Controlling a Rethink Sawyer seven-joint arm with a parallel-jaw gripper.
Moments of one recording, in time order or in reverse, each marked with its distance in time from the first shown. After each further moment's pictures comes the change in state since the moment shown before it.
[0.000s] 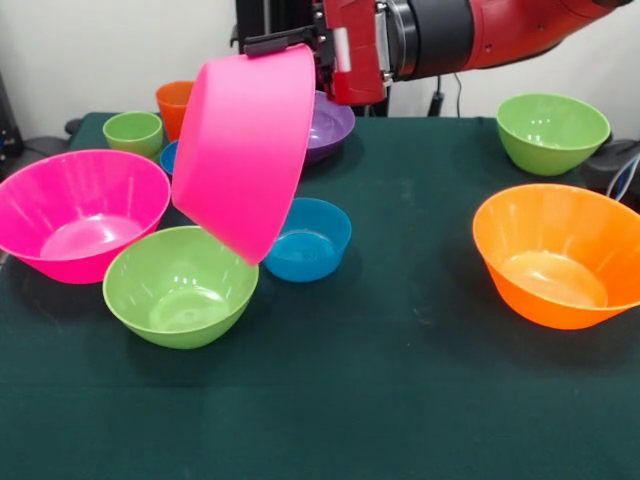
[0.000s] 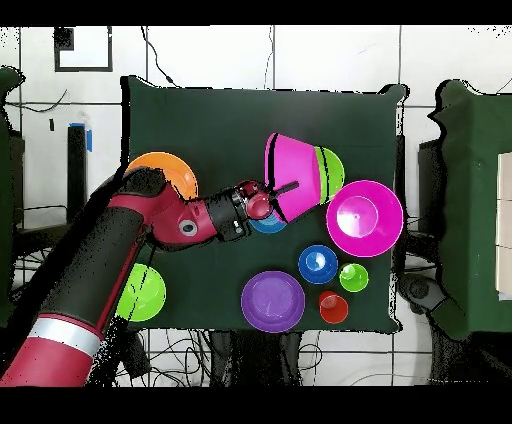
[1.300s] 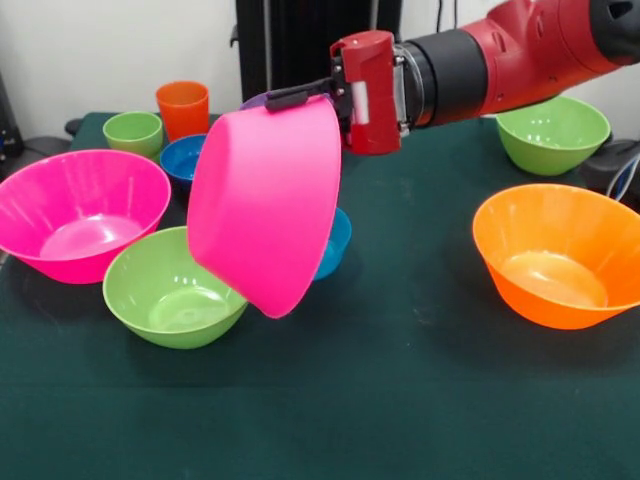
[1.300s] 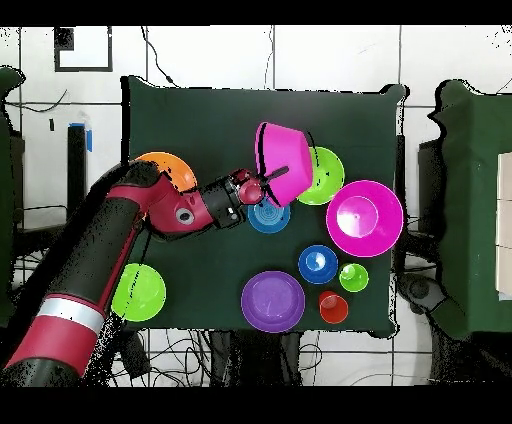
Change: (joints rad) arm 0.000 0.115 -0.018 -0.115 0.002 0.000 0.003
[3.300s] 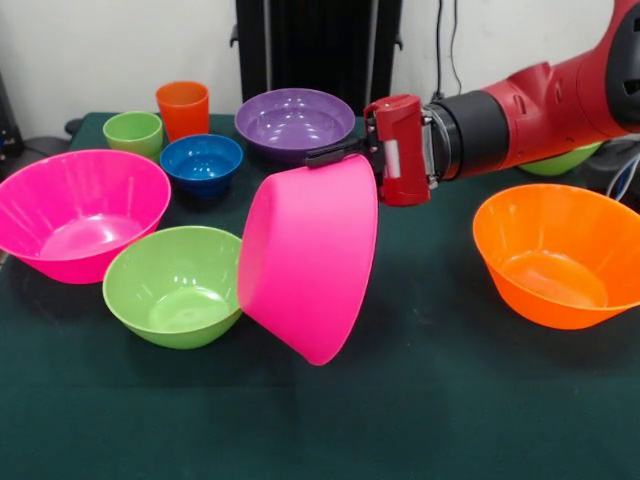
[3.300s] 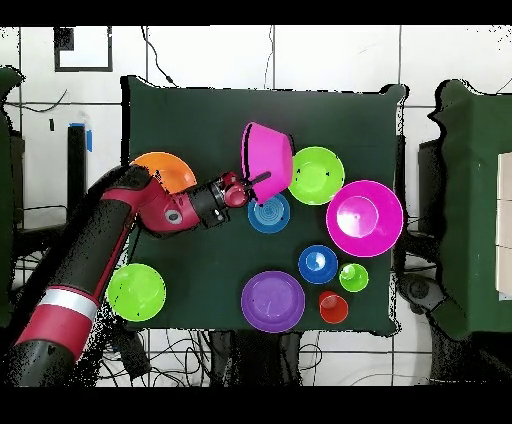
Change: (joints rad) arm 0.043 0.187 -0.106 -0.120 0.192 0.021 0.077
